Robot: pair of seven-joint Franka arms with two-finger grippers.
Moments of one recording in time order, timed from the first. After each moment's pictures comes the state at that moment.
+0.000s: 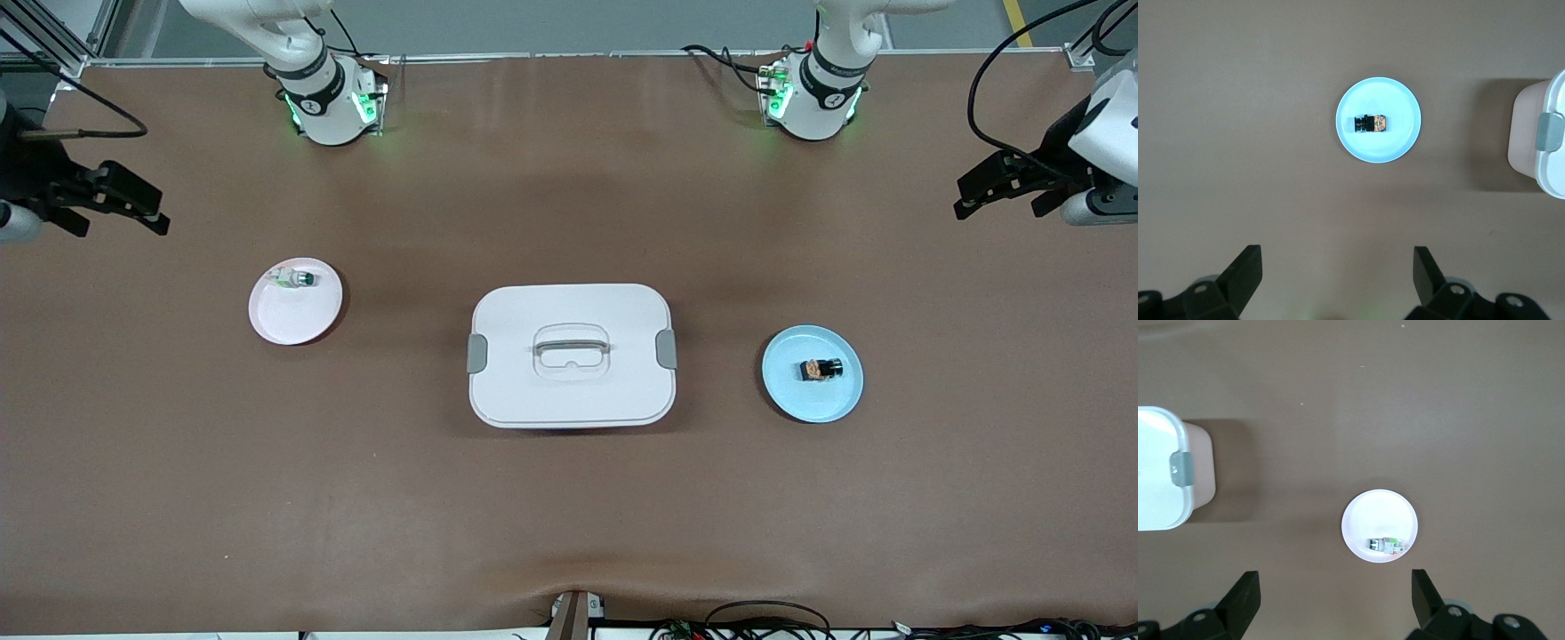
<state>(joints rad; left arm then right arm) -0.06 -0.13 0.01 -1.73 -0.02 1.60 -0.08 0.08 -0.01 -0.01 -1.49 0.03 1.50 0.07</state>
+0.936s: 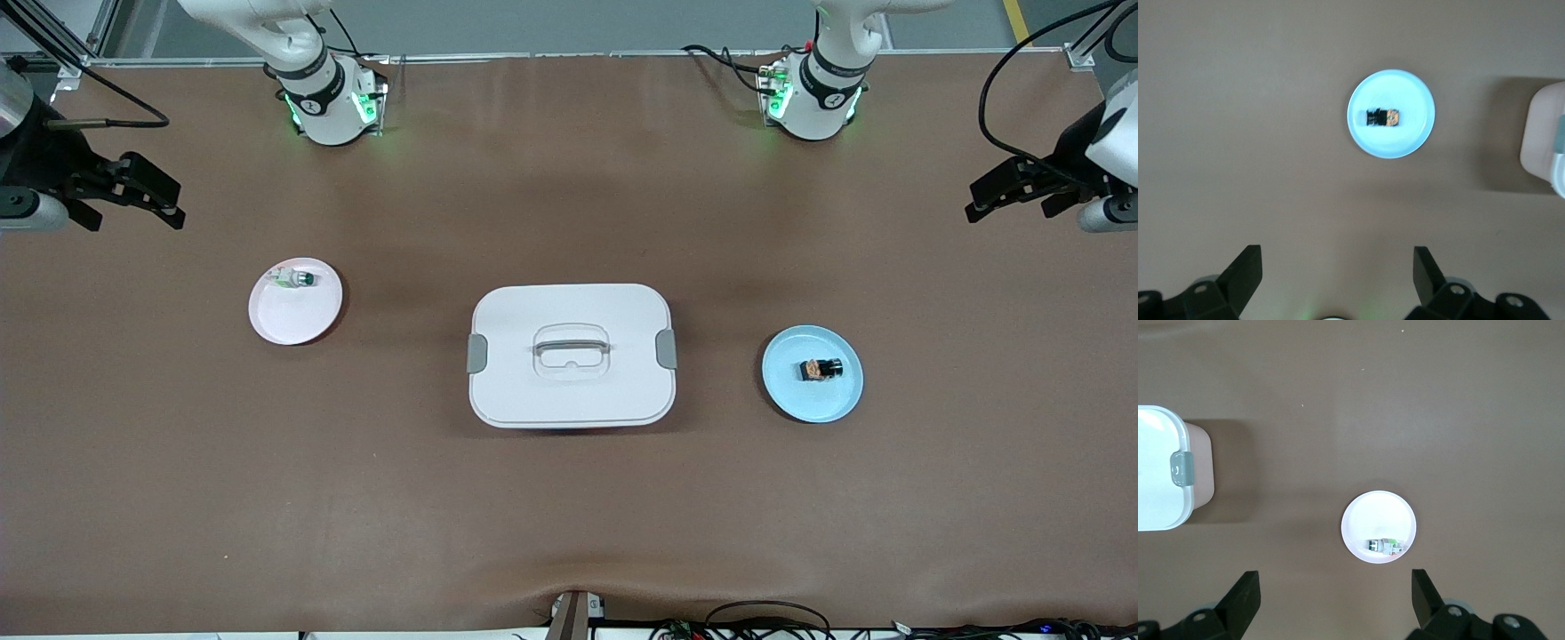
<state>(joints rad) -0.02 -0.10 0.02 -1.73 -0.02 1.57 -0.08 0.11 -0.02 -0.01 -1.49 0.00 1.50 0.09</state>
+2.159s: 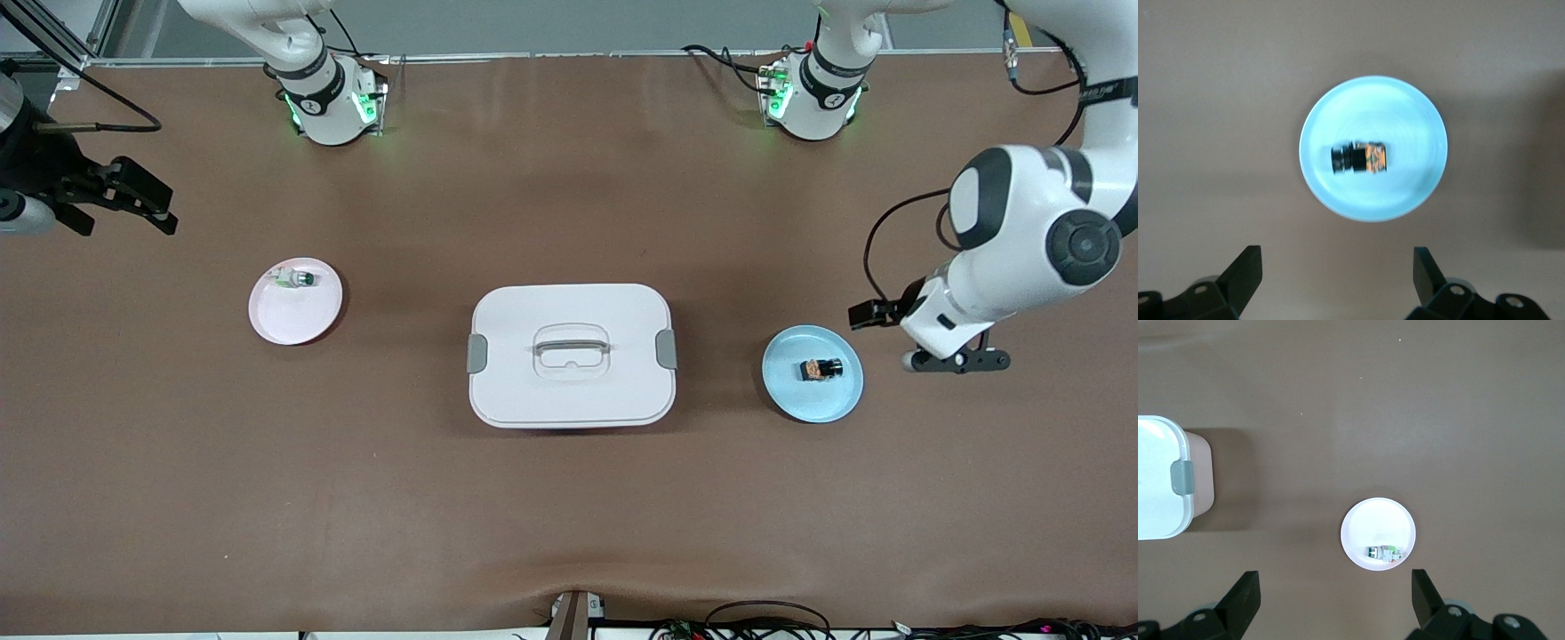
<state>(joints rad) -0.03 0.25 -0.06 -1.89 -0.02 2.04 -0.08 0.11 -0.02 -0.02 -1.50 0.00 1.53 0.09</state>
